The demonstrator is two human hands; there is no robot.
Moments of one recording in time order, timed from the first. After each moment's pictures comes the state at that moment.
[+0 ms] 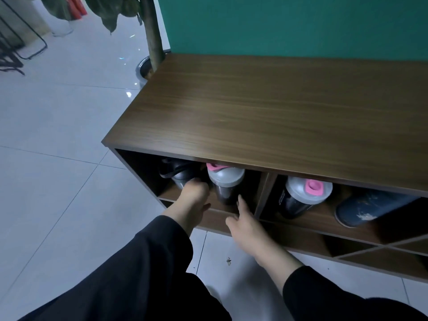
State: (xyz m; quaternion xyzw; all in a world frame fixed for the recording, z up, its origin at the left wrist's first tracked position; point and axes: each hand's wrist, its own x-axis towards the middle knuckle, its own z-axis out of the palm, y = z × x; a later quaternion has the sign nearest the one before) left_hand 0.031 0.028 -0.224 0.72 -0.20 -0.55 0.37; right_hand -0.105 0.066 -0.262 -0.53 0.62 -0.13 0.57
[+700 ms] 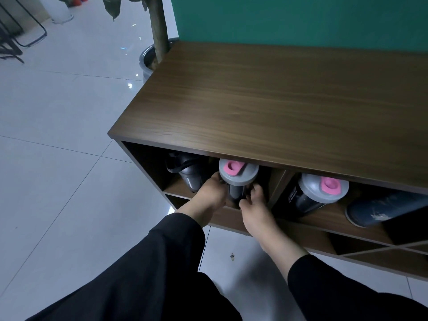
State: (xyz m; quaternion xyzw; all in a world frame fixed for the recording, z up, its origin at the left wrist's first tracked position) left_hand 0.028 0.027 -0.232 0.70 -0.35 -0.55 0.28; right_hand -0.089 0.038 -0.290 -0.46 0.63 -0.26 0.56
